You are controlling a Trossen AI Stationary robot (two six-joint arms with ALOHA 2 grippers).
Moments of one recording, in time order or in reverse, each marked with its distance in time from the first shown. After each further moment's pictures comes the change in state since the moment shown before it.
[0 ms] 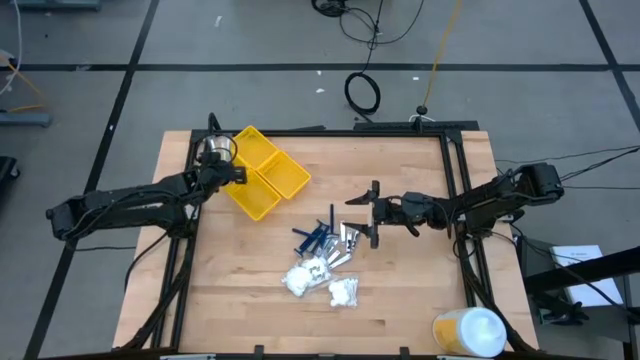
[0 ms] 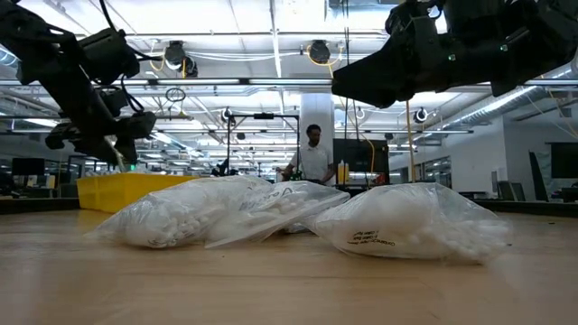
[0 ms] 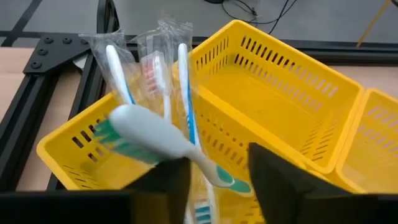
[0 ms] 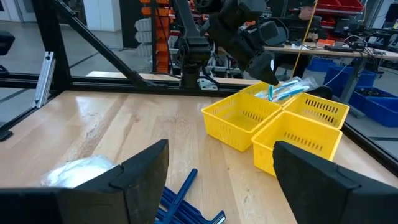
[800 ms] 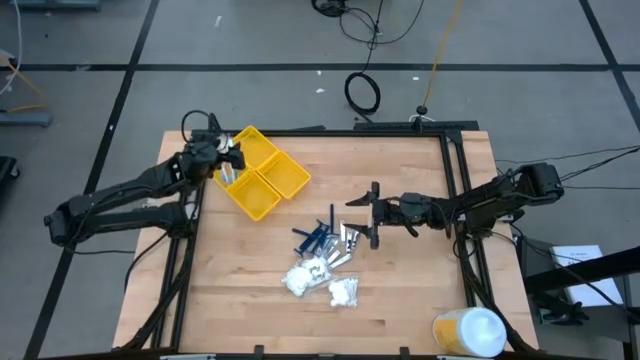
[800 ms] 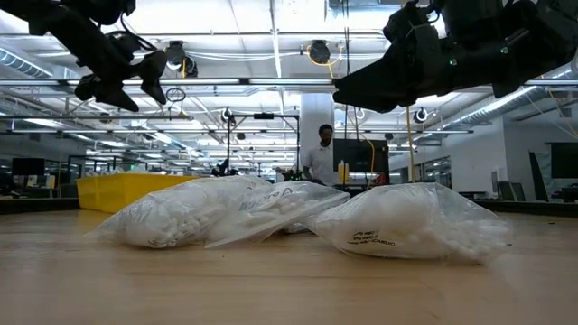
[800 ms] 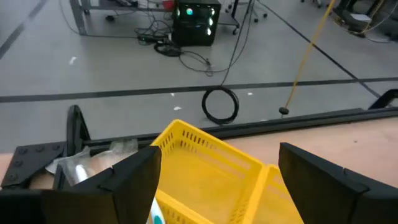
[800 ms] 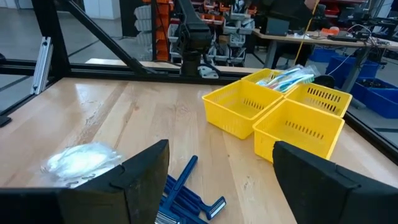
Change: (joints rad) left arm -0.004 -0.098 0.243 -0.018 0.031 0.253; right arm 0.000 0.000 0.000 -0.048 0.000 0.000
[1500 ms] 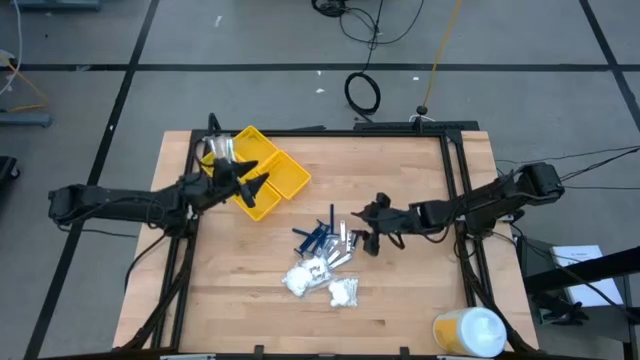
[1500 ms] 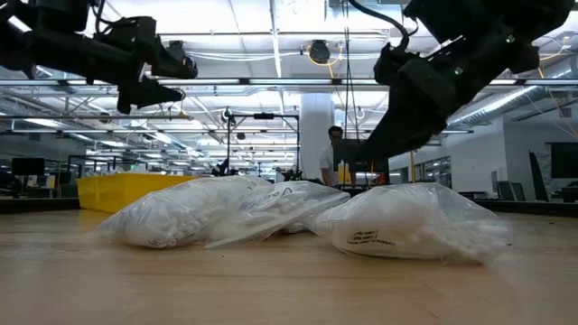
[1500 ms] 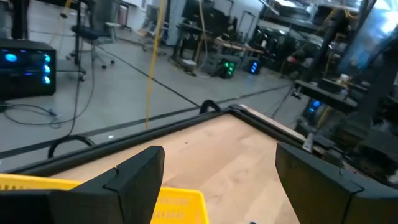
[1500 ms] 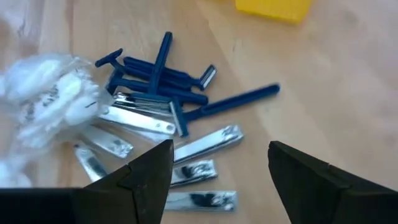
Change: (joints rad) left arm -0.331 0.001 -0.351 0.848 0.179 0.206; right arm 0.101 0.000 0.171 -0.730 0.184 0.425
